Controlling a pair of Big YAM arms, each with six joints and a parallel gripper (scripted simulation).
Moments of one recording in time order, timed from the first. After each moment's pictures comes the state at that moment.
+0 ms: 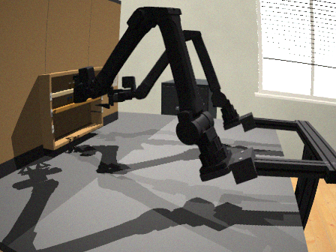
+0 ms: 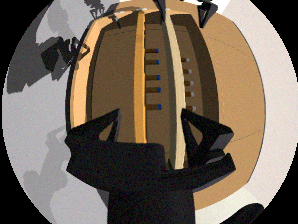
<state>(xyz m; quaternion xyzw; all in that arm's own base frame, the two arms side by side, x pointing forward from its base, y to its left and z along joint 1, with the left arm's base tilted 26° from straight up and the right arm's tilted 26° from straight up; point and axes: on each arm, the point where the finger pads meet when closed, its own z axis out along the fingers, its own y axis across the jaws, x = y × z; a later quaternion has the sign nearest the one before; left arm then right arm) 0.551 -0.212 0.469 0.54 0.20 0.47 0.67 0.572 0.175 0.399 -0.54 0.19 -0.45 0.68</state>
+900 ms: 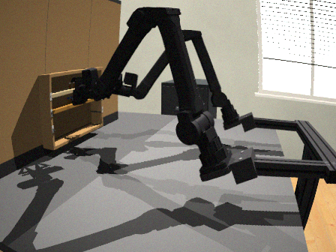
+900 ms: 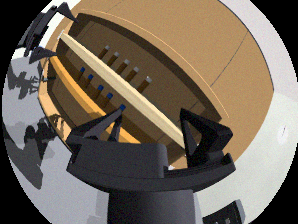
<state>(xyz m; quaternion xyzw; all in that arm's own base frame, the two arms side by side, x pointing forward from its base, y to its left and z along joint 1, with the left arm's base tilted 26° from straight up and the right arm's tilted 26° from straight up) 0.559 -0.190 0.464 0.49 0.26 0.52 0.65 0.559 0.150 0.461 -0.26 0.37 -0.26 0.85</state>
